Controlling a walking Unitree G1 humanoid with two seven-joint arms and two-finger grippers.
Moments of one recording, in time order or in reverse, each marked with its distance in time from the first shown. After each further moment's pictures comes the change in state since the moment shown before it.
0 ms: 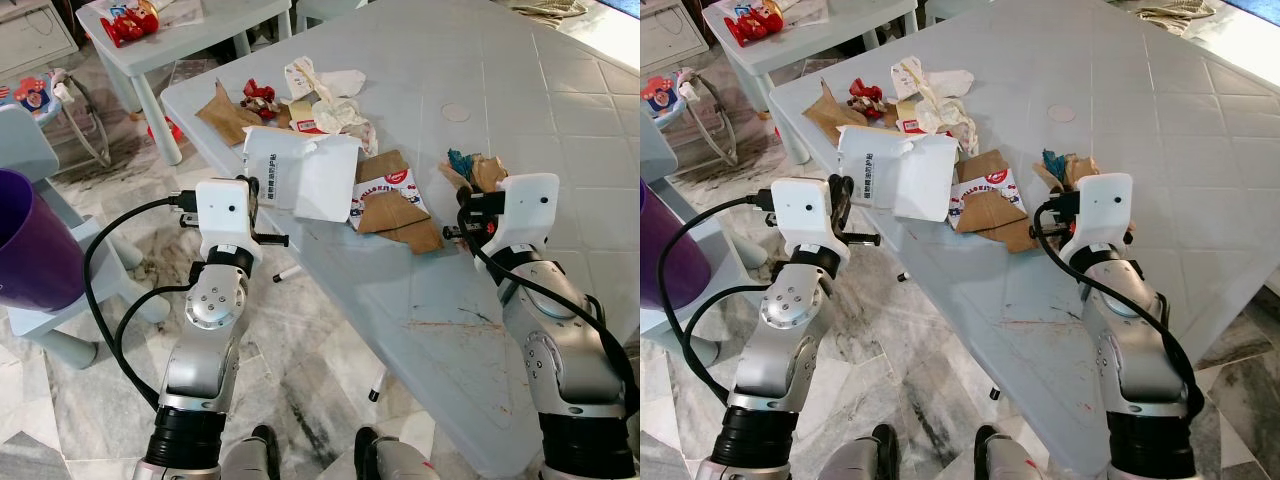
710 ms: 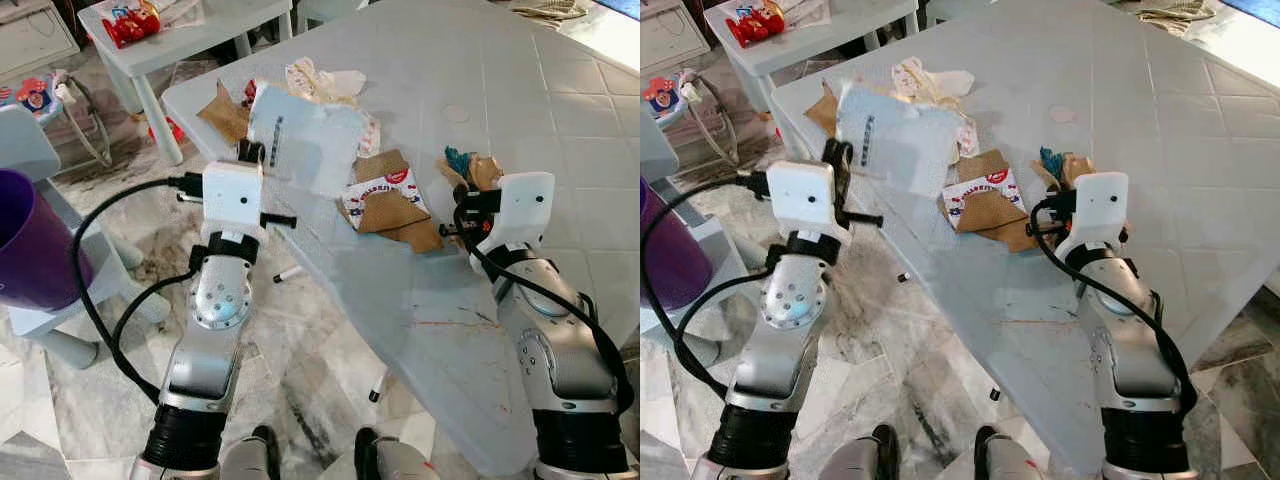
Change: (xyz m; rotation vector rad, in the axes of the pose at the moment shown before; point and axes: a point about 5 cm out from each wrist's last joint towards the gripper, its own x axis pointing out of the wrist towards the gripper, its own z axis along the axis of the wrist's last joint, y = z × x) left arm 0.002 -0.009 0.056 0.155 -0.321 0.006; right arm 0.004 0.004 0.000 0.014 -0.024 0.001
